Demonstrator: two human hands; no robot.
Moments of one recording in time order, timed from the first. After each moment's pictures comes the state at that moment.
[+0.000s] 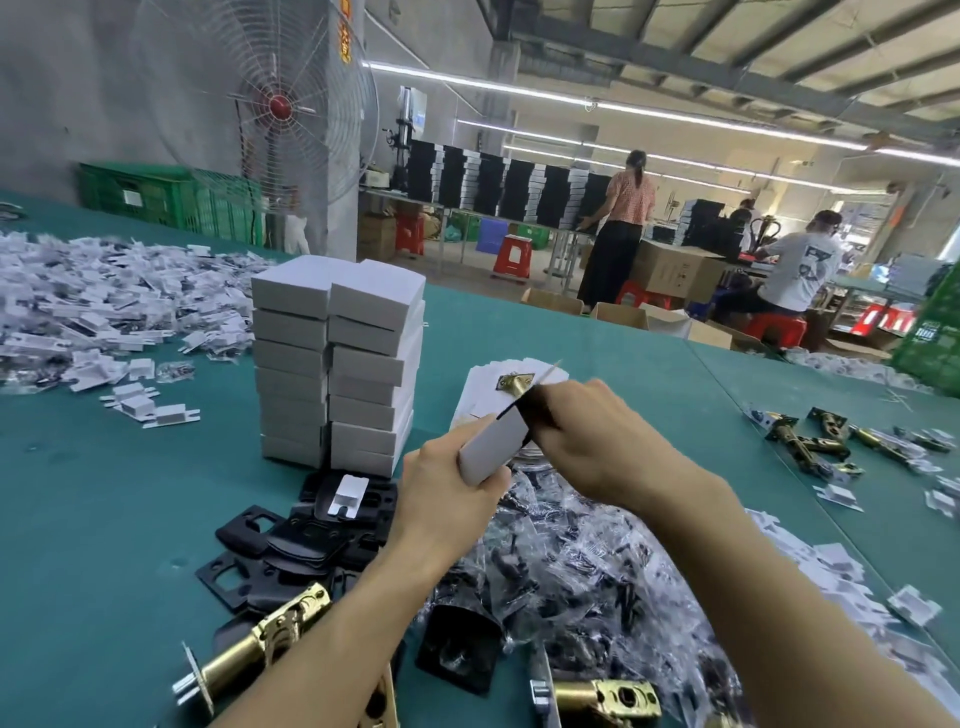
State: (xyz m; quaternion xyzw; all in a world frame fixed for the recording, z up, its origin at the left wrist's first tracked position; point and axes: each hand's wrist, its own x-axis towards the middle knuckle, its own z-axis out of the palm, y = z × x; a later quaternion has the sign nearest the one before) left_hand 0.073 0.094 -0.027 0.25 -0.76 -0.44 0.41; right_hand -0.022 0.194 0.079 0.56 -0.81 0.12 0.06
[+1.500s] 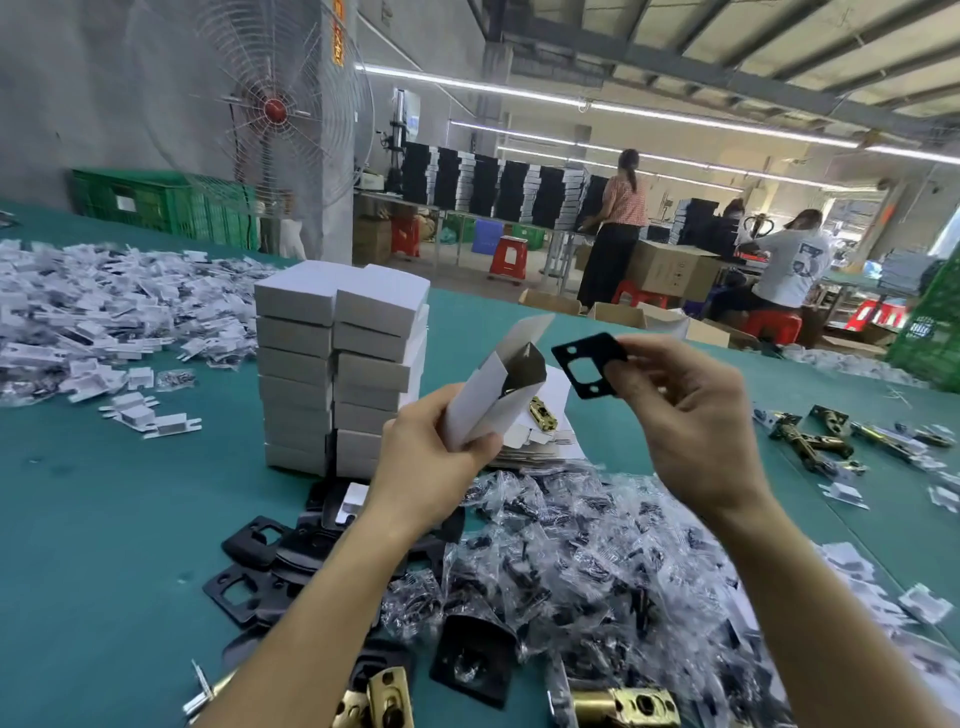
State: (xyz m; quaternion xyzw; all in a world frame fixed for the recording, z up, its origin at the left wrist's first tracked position) left_hand 0.092 0.069 0.005 0.19 -0.74 -0.47 0.44; right_hand -0.035 0.226 0.078 0.51 -0.64 0.57 0.10
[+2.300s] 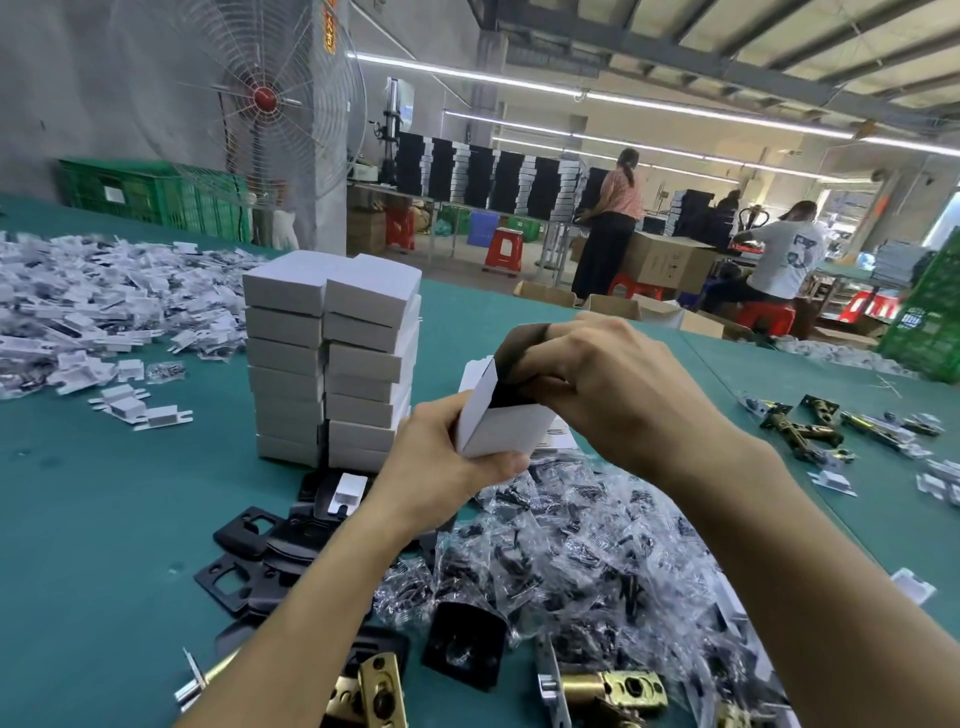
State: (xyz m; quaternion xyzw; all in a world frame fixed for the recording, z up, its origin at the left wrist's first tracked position) left_hand 0.091 0.078 0.006 0.12 -0.74 -0.56 0.35; right_hand -0.007 0.208 0.118 0.63 -0.74 0.13 0.17
